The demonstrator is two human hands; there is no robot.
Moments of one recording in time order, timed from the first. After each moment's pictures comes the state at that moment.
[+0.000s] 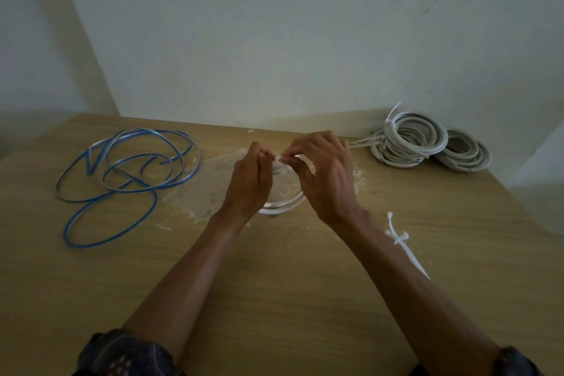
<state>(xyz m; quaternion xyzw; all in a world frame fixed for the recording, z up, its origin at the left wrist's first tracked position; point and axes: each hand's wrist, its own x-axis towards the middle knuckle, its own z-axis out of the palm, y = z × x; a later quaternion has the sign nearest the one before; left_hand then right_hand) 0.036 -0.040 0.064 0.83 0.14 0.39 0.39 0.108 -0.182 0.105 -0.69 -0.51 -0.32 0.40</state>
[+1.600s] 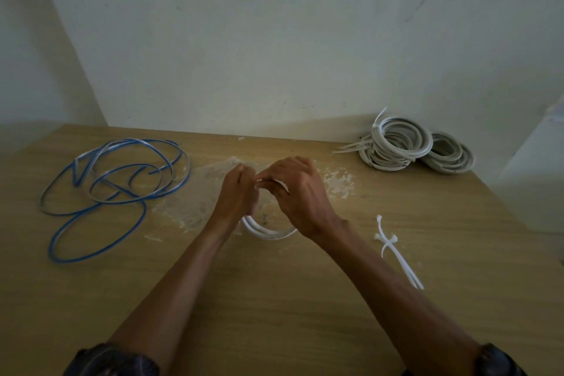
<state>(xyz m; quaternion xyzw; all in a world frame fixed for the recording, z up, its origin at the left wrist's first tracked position) 0.038 -0.034 0.056 0.74 0.20 0.30 0.57 0.099 -0.173 0.089 -0.70 -0.56 -0.22 0.38</state>
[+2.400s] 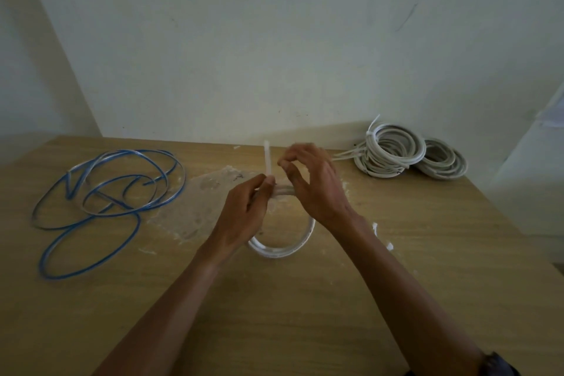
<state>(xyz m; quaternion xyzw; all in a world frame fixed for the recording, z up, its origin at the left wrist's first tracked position) 0.022 -0.065 0.074 0.82 0.06 0.31 0.49 0.137 -0.187 0.103 -0.74 -0.49 -0.16 0.43</state>
